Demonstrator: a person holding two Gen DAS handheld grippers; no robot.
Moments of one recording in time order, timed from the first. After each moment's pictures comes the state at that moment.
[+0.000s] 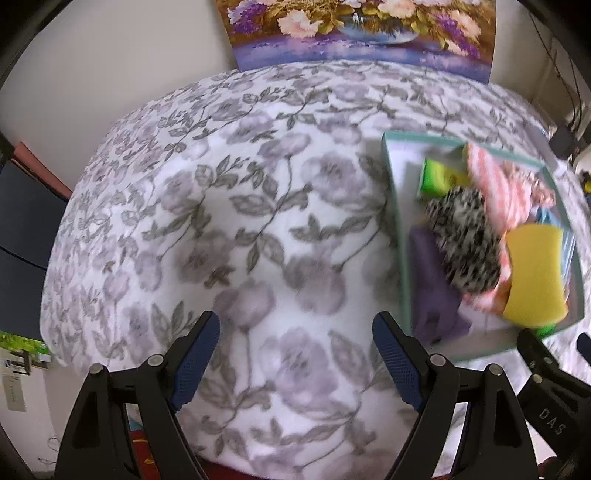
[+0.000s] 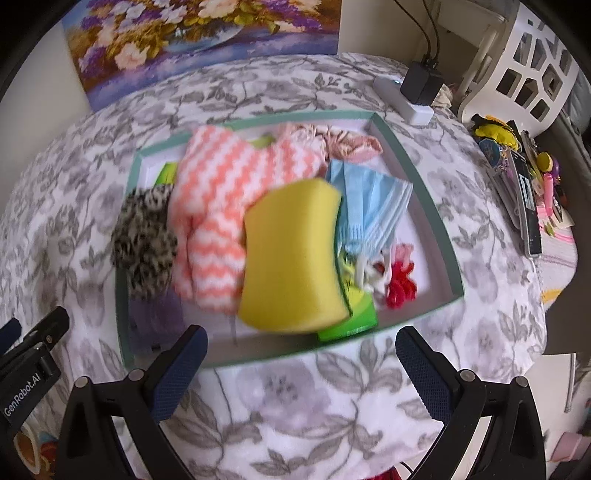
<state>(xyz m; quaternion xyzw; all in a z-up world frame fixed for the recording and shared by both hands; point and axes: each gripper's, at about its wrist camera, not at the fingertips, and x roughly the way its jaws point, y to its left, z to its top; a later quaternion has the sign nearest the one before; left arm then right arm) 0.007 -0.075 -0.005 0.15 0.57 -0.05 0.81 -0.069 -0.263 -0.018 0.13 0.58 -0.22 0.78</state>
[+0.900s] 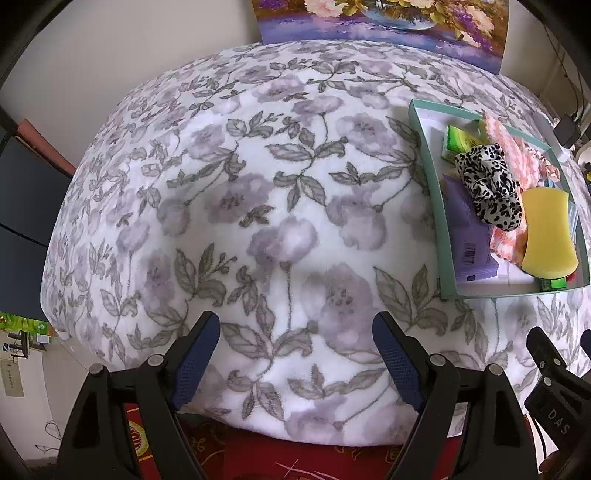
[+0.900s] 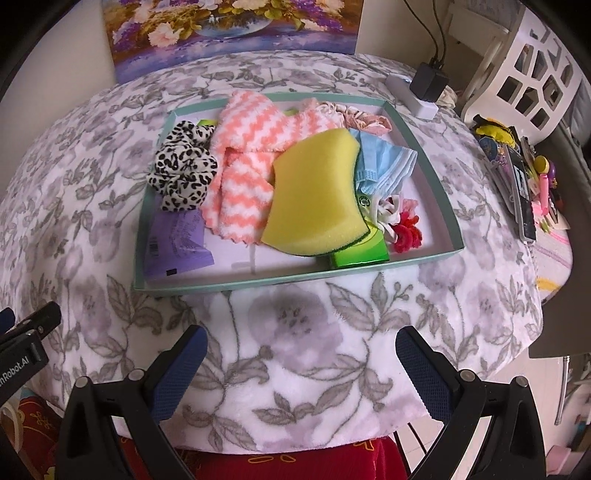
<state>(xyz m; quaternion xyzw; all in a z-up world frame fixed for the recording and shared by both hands) -0.021 -0.027 -0.009 0.13 0.59 -0.04 0.80 -0.109 -0.223 -0.017 0.10 0.58 -0.21 0.78</state>
